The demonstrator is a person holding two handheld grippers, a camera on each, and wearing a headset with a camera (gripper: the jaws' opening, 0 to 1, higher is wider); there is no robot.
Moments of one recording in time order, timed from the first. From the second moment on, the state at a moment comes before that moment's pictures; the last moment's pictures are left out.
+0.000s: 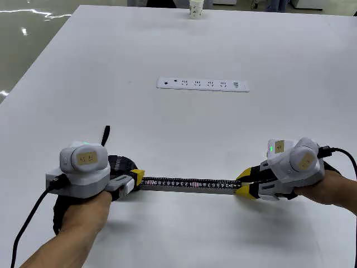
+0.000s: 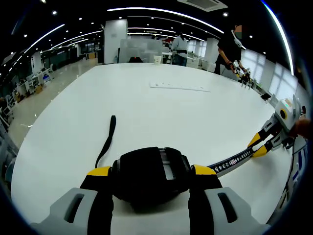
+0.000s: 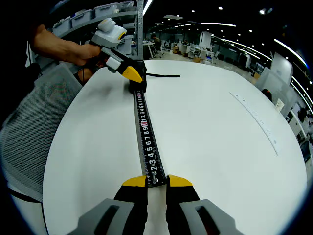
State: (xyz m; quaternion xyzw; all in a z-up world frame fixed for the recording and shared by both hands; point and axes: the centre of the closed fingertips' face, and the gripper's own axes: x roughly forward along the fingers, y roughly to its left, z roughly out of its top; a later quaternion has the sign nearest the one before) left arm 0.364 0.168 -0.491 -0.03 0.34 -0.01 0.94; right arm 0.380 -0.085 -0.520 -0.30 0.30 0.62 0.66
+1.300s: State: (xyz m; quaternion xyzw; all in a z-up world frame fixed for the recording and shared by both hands) left arm 0.364 0.167 -0.490 -0.04 0.34 -0.01 0.94; right arm 0.372 -0.042 -0.519 -0.28 0.29 0.64 0.66
